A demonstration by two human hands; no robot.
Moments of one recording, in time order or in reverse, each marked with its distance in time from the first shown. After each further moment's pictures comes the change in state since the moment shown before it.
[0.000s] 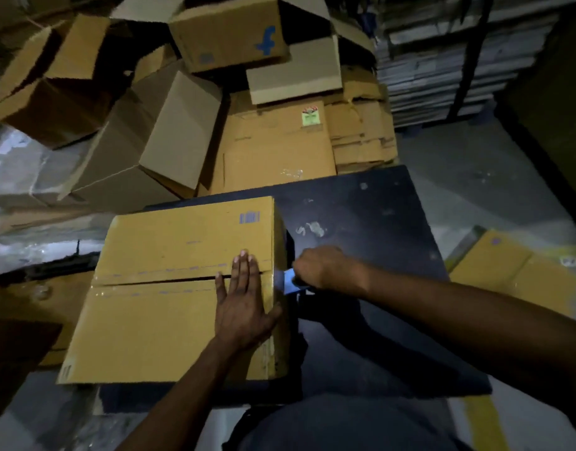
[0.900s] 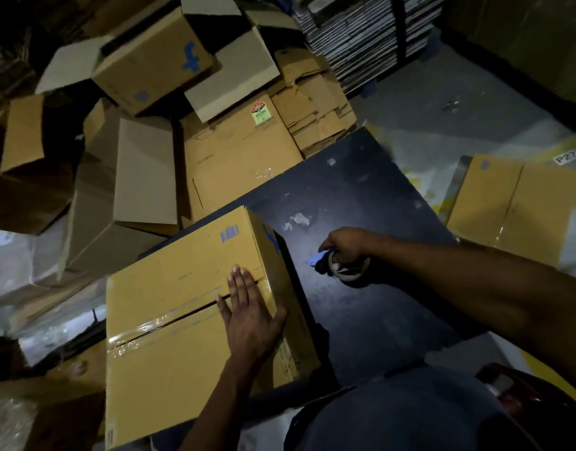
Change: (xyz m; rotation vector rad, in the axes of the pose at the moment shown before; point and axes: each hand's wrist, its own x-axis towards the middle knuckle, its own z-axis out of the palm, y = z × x) left_hand -0.002 0.004 -0.009 0.004 -0.119 0.008; right_hand 0.024 0.108 0.126 0.522 -0.032 0.262
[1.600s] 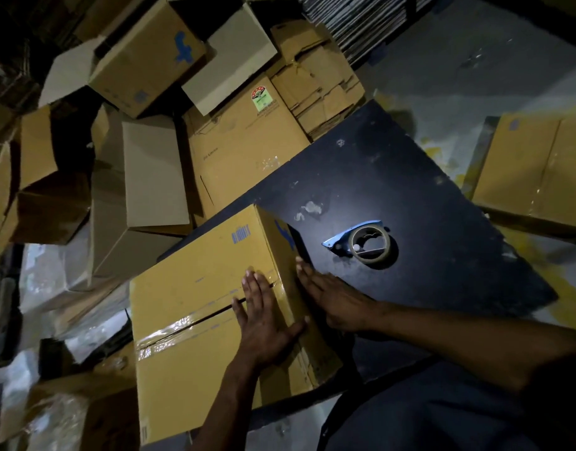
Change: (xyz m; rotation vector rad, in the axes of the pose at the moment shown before) left_hand -0.004 -0.027 -0.012 -0.069 -0.202 0.165; right_hand -0.046 -0.110 0.120 0.256 0.350 -0.424
